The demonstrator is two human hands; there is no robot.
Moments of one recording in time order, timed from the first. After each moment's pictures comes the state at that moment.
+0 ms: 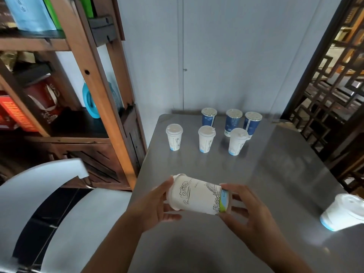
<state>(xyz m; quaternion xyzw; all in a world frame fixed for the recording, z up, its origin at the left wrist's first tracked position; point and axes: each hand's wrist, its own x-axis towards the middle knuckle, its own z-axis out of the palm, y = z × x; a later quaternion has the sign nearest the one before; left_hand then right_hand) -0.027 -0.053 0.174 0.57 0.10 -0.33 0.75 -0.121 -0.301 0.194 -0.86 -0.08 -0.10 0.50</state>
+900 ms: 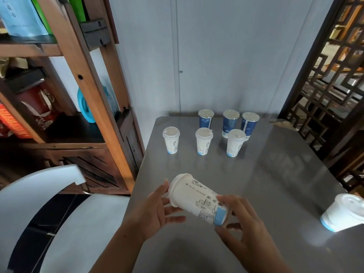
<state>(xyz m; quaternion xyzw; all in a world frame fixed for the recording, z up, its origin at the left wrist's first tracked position) -0.018 -0.060 0.161 0.51 0.11 -0.31 0.80 -0.129 -0.290 0.185 -0.88 -0.07 -0.13 0.46</state>
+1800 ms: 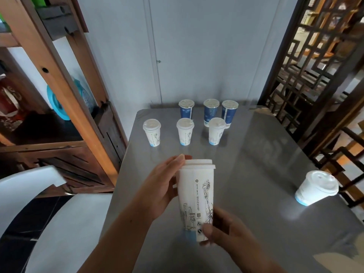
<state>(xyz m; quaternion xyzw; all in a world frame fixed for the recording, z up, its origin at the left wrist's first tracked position) -0.030 -0.133 0.226 0.60 -0.07 -0.26 0.75 -0.155 -0.299 0.182 -0.66 0.01 0.11 0.74</state>
